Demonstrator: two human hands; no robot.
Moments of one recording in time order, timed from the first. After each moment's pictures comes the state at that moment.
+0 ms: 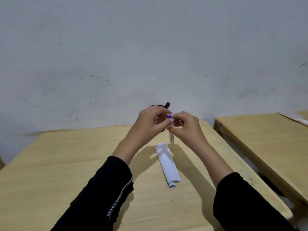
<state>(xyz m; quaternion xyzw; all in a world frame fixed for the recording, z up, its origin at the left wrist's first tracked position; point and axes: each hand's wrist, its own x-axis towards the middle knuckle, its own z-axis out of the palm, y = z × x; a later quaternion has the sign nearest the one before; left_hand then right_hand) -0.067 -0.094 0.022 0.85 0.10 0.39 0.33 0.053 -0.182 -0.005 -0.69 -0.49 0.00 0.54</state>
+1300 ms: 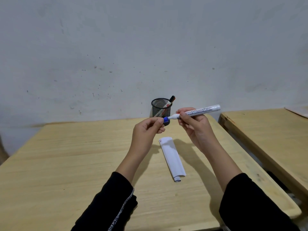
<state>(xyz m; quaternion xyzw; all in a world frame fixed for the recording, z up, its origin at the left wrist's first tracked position) -0.079 -0.093 -0.030 0.65 0.20 0.43 0.59 0.049 -0.189 -0.013 -0.43 -0.35 0.31 0.77</state>
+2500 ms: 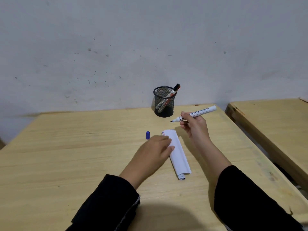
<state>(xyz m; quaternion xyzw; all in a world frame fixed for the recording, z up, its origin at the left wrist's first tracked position) -0.086 -0.094 -0.096 0.93 0.20 0.19 0.24 0.072 -0.147 -0.070 -0.53 -0.19 0.28 0.78</state>
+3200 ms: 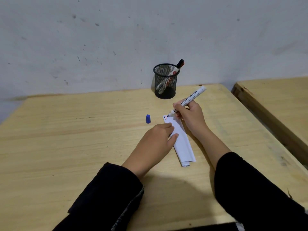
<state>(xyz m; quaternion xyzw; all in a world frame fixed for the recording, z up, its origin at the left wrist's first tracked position) -0.073 -0.094 -0.109 0.95 0.21 0.16 0.19 0.071 -0.126 -0.107 -0.69 -0.31 0.18 0.63</state>
